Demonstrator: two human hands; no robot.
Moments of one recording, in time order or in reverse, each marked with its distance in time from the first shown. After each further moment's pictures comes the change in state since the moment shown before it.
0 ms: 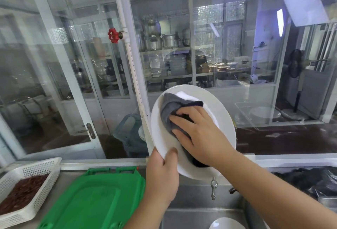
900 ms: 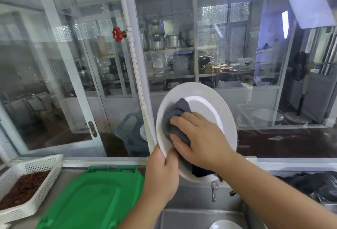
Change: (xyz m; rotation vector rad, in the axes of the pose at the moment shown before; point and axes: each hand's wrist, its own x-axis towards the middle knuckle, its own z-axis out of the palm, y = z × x) left_hand 0.000 0.016 -0.004 0.131 -0.042 0.107; right_hand 0.002 -0.017 -0.007 0.075 0.033 -0.068
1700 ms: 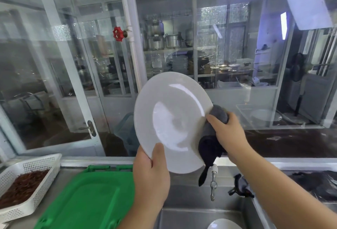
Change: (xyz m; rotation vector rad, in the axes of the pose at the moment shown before) left_hand -0.012 0.003 -0.014 -0.111 0.228 0.084; right_hand -0.022 0.062 -0.001 0.663 0.178 1.219
